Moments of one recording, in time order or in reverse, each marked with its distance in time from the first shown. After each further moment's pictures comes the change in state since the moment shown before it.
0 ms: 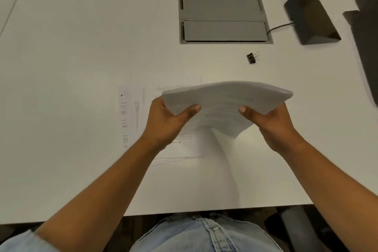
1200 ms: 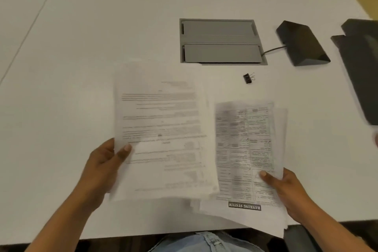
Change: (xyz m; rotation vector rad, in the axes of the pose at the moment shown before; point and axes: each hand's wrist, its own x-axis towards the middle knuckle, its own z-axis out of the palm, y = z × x) left_hand -0.059 -0.004 -0.108 -0.047 0.101 -0.339; right_hand -0.087 0.061 -0.049 0.037 0.183 0.548
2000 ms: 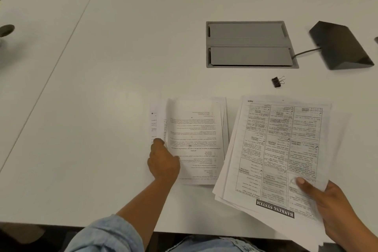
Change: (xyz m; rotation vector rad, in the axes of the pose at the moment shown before) left_hand 0.087 -0.108 0.051 0.798 0.456 -0.103; right_hand -0.010 -0.009 0.009 0.153 0.085 -0.024
